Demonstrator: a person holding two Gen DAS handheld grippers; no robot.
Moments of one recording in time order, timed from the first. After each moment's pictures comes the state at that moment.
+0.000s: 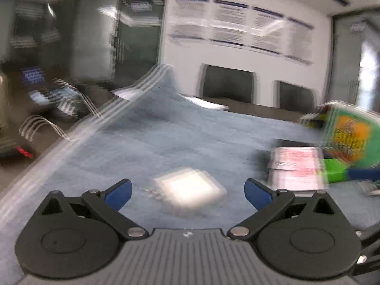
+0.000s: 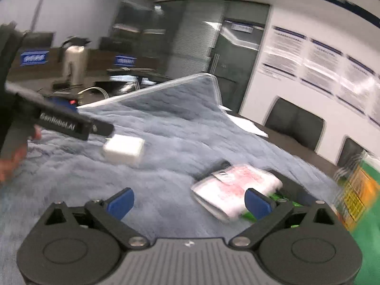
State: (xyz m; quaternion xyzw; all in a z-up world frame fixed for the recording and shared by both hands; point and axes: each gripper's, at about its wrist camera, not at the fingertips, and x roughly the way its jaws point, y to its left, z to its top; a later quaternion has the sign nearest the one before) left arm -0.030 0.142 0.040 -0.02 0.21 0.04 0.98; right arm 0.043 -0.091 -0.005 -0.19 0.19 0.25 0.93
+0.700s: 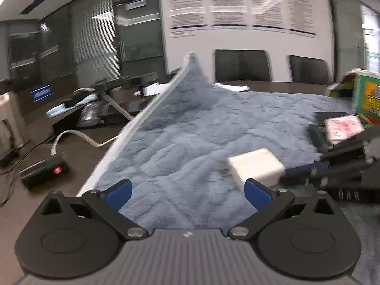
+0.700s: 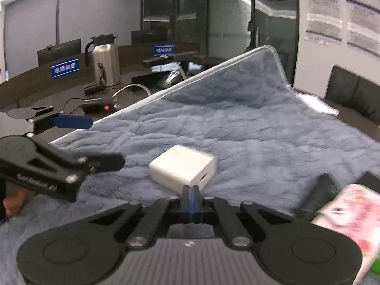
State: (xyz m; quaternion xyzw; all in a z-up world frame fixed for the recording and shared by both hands) left arm -0.012 0.184 0.028 0.05 0.24 0.02 0.97; right arm 0.112 -0.029 -0.016 -0.11 0.27 0.36 0.88
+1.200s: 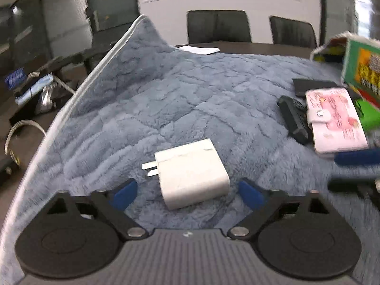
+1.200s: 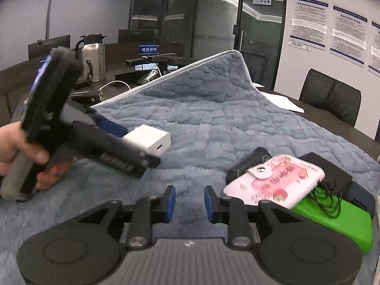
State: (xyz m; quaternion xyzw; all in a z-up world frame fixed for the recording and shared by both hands) left arm 0.061 0.117 0.011 0.05 0.35 0.00 0.94; right arm 0.080 -0.102 -0.007 -0.13 0.27 0.32 0.90
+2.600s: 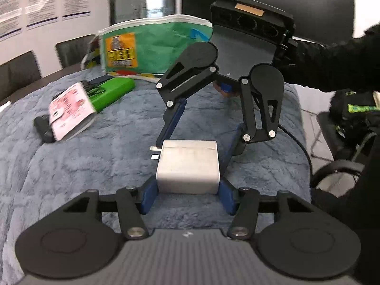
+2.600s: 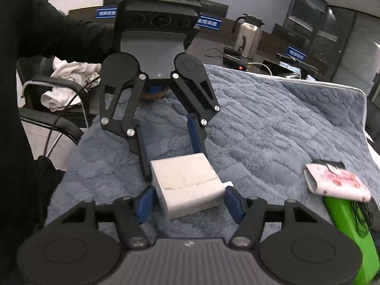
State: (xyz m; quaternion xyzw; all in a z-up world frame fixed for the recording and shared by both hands) left arm -0.067 0.059 0.015 0.18 0.26 -0.51 0.80; right arm 0.000 -0.183 -0.009 -0.32 0.22 0.60 0.70
